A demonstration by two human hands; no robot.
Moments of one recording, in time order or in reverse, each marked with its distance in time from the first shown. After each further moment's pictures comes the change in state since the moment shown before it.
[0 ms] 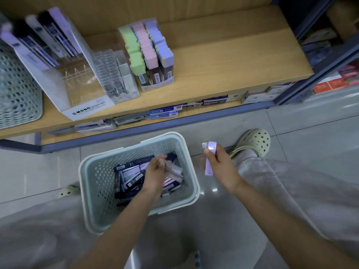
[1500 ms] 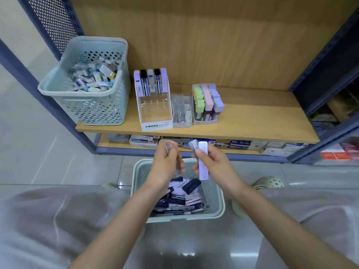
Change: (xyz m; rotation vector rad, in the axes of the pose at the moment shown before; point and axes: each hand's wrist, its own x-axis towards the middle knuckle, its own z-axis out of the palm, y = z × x) left_hand -0.143 0.119 -0.084 -0.209 0.092 0.400; right_hand -0.106 -0.153 0.086 -0.037 -0.290 -0.300
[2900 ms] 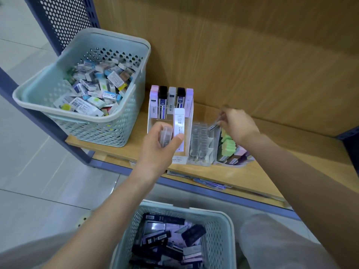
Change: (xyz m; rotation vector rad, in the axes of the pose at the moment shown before) left_hand 0.153 0.046 -0.040 0.169 0.195 0.224; right_hand 0.286 -0.054 -0.042 -1.247 0.017 -0.308
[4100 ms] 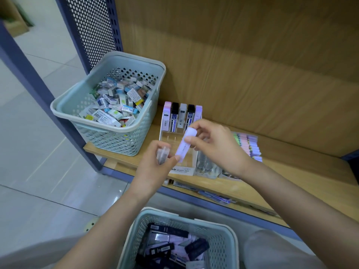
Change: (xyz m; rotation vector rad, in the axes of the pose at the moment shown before) left_hand -0.017 -0.004 -0.027 0.024 0.035 -0.027; right_hand -0.066 -0.100 -0.037 0.669 -0.010 -0.334
